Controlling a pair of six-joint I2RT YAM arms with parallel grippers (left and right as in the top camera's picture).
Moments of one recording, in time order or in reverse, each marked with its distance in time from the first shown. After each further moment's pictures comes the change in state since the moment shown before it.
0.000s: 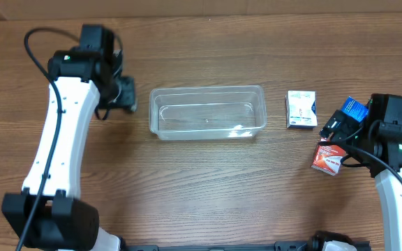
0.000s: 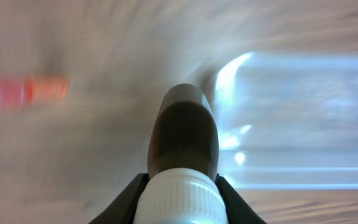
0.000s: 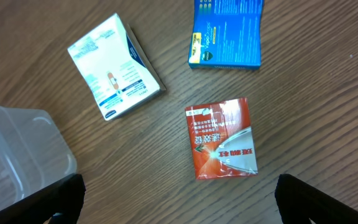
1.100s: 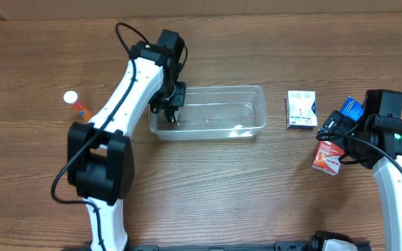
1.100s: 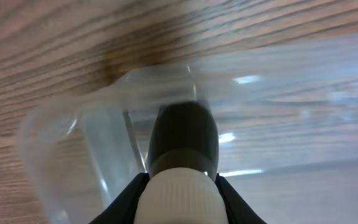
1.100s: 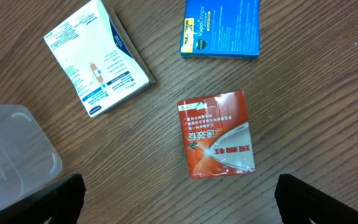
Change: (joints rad) left arm -0.213 0.392 0.074 0.045 -0.013 -0.056; right arm 0.000 0.064 0.000 -0.003 0.009 0.000
